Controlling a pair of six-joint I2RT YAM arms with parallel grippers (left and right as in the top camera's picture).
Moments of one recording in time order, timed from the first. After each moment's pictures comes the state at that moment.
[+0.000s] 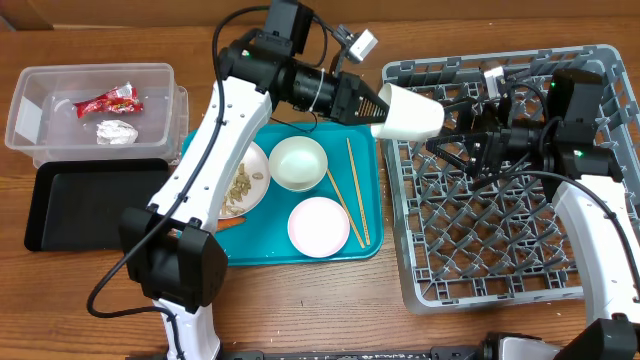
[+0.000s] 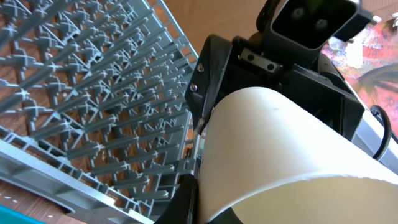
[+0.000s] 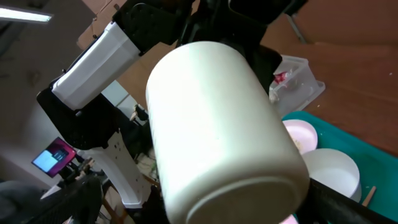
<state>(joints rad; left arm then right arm) -0.38 2.00 1.96 -0.99 1.22 -0.10 -0.10 1.44 1.12 -0.33 -1.56 0.00</state>
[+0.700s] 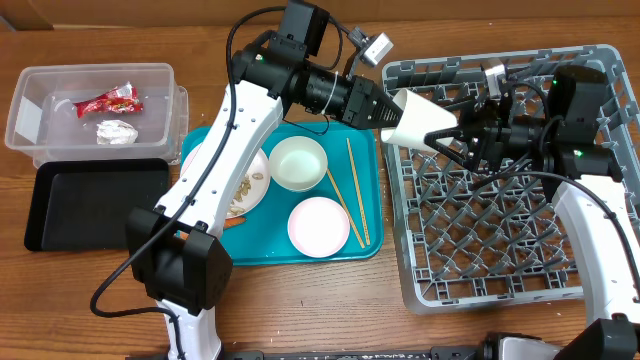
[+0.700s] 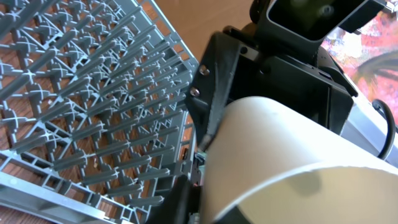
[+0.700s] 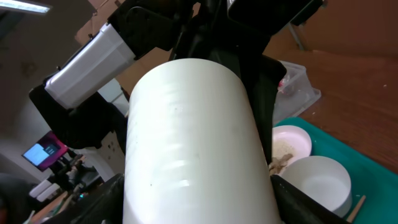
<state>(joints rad) -0.42 2.00 1.96 -0.94 1.22 -0.11 -0.10 1.44 1.12 -0.29 -1.55 0.00</state>
